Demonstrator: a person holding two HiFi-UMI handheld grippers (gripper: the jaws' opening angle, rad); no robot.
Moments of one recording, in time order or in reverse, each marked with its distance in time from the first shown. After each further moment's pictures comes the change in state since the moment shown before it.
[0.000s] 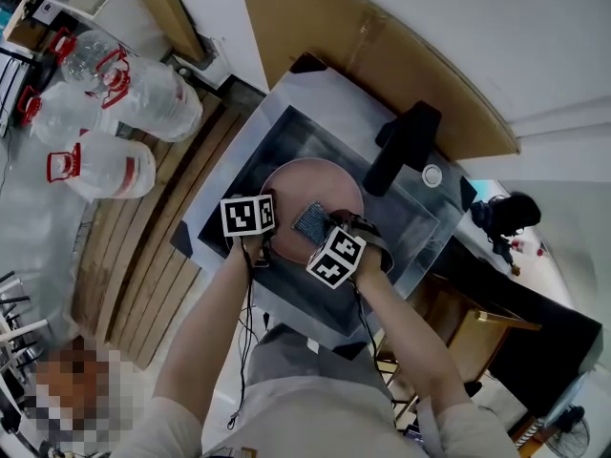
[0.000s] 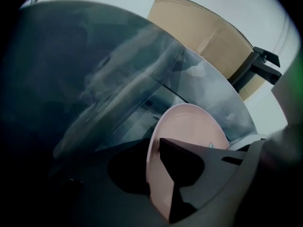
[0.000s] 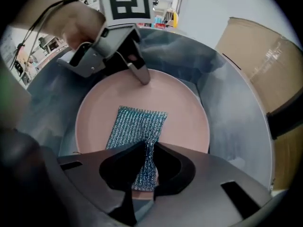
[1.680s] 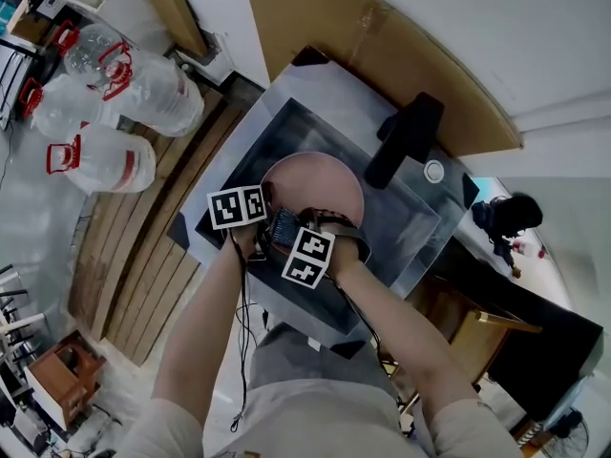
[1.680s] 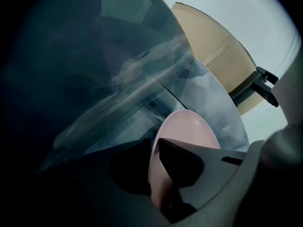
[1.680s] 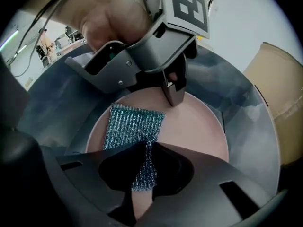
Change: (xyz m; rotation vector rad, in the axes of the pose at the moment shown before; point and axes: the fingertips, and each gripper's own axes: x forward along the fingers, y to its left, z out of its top) left arm -0.001 0.003 0.000 -0.137 -0.041 -0.075; right arm 0.014 0.048 0.055 -0.239 -0.079 0.082
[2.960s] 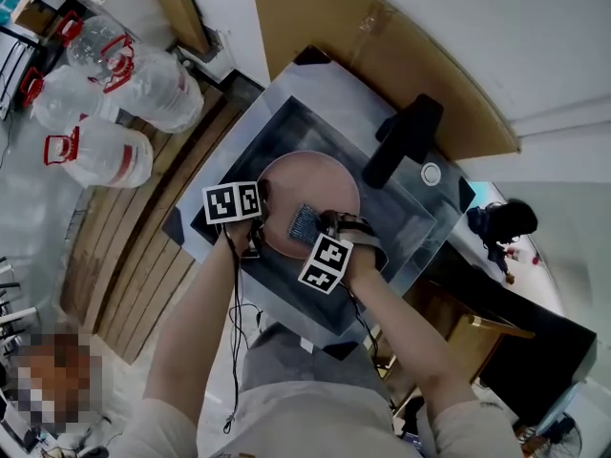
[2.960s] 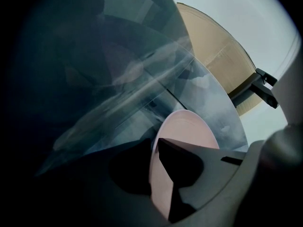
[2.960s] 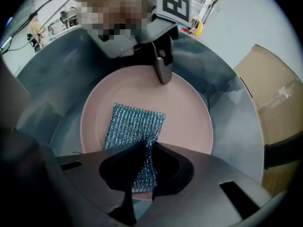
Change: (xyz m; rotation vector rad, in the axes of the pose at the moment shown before) left arm 0.000 -0.001 0.000 -0.013 0.000 -0.023; right arm -0.017 -0.016 -0.061 -0.028 0.121 -0.127
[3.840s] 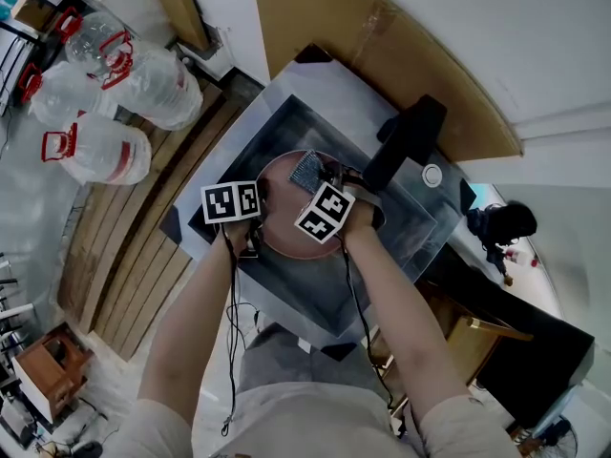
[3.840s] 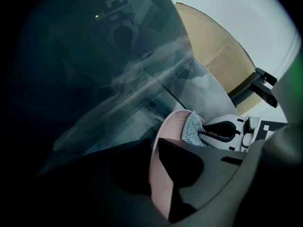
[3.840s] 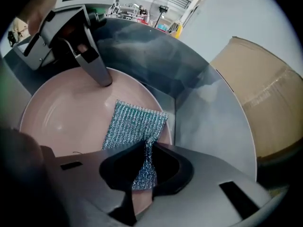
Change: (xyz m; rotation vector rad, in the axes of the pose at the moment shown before) left arm 0.000 0.001 0.001 0.008 -0.001 0.004; right arm 0.031 -0.116 0.018 0.123 -0.037 -0.200
